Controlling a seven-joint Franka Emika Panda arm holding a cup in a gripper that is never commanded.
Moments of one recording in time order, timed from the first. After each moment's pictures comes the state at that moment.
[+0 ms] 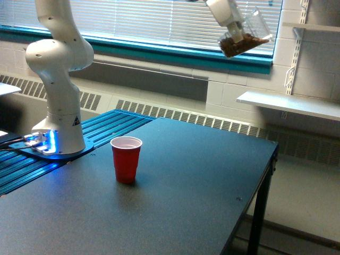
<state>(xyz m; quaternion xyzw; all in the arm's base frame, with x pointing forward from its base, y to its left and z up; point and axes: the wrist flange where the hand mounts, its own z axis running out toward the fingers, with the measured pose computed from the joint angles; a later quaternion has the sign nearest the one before) 0.533 0.002 0.541 -0.90 0.31 -0.28 0.11</state>
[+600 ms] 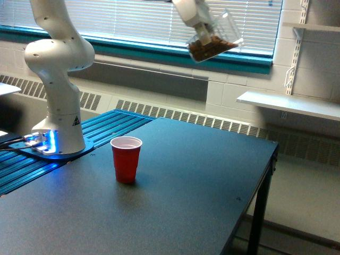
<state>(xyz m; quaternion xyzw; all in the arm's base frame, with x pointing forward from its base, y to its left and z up) 0.479 -0.061 0.527 -0.91 0.31 -0.28 0.08</state>
